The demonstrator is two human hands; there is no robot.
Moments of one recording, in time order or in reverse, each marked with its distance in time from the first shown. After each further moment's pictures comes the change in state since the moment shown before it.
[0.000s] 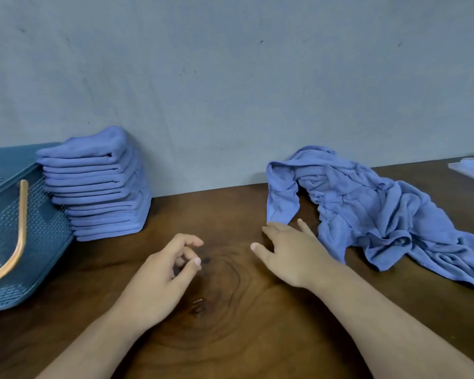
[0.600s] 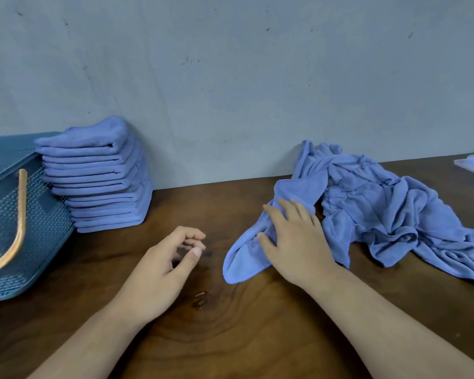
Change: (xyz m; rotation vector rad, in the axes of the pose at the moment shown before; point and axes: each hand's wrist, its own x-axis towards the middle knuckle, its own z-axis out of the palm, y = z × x) left_hand -0.002 0.006 0.000 -0.076 0.057 0.027; right_hand 0.000 -0.005 0.018 -0.019 0.345 0.036
